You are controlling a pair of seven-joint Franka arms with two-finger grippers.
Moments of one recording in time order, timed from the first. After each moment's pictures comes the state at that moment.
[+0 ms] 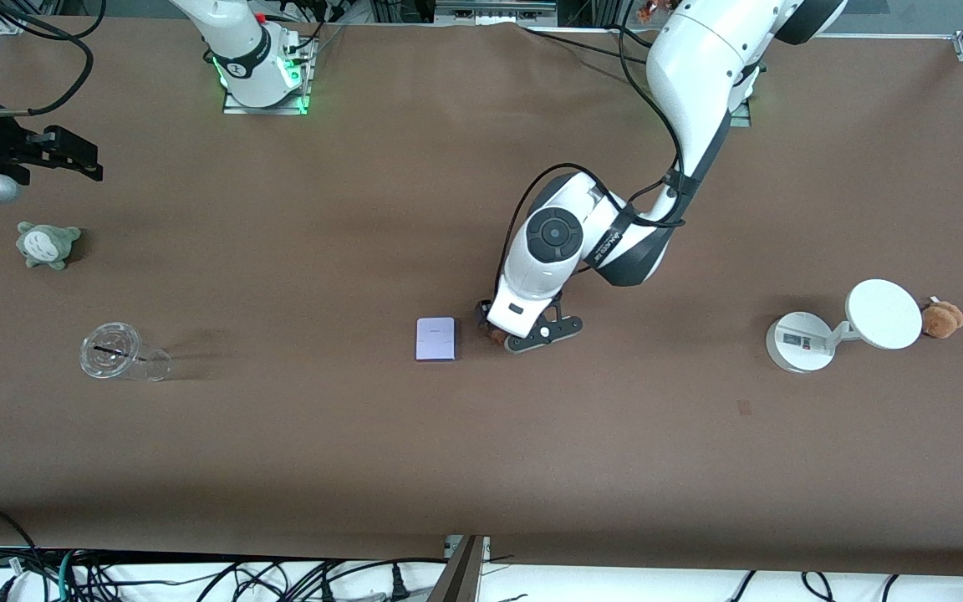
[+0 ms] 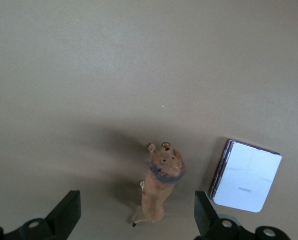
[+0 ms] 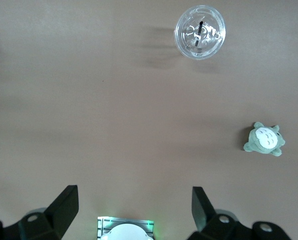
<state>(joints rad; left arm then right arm) -0.51 0.77 -0.18 -1.38 0.02 2.22 -0.99 -0.03 -0.05 0.01 -1.69 -0.03 1.50 -0.10</state>
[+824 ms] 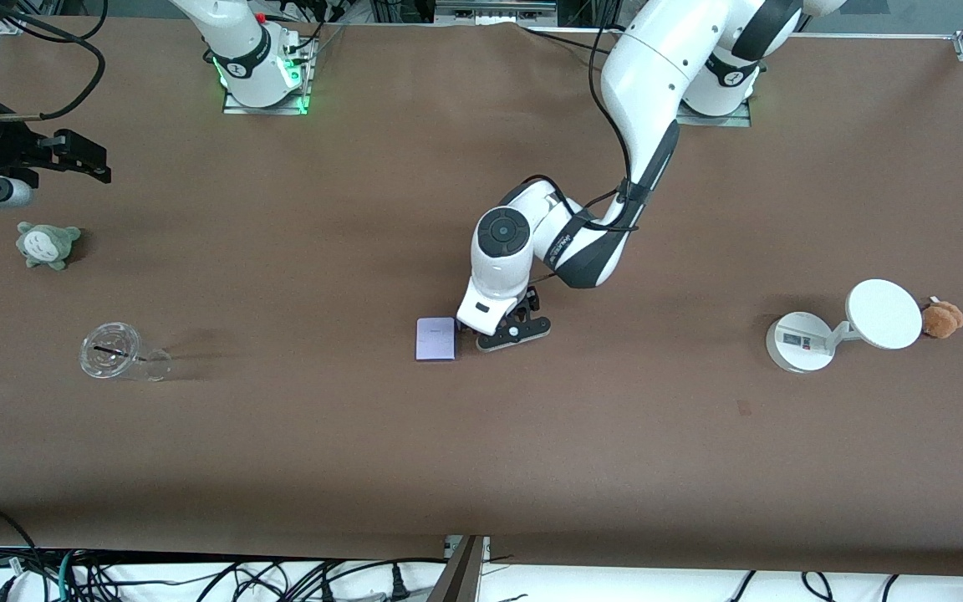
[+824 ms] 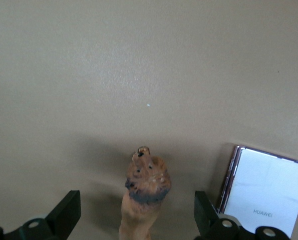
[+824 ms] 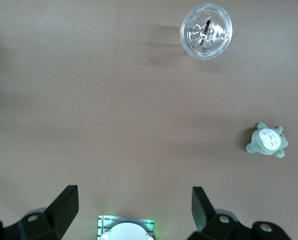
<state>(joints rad) -0.68 0.90 -0.03 -1.28 0.05 2.24 -1.05 -0.02 -0.03 0.02 -1.69 -0.03 1.50 -0.10</state>
